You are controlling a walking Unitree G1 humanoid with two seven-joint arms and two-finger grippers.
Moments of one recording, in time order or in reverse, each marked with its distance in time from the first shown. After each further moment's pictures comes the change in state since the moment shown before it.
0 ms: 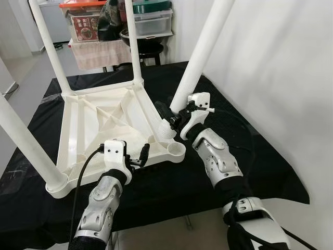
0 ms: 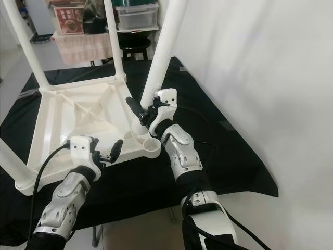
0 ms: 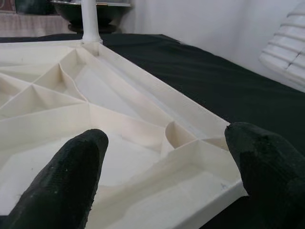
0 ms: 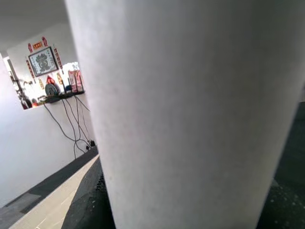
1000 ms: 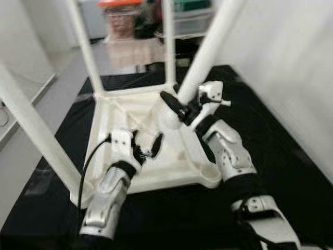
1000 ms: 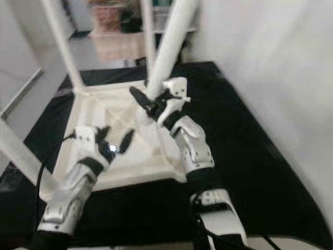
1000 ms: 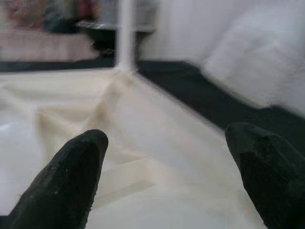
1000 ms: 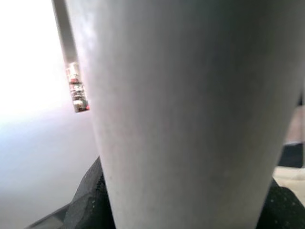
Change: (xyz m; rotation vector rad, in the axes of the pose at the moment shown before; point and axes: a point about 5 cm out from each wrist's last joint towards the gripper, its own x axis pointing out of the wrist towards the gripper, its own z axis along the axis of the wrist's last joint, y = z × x) left arm -0.001 -0.007 0.017 -0.034 -0.051 -0.043; right arm 0.006 0.026 0.014 -0.005 -0.066 0.195
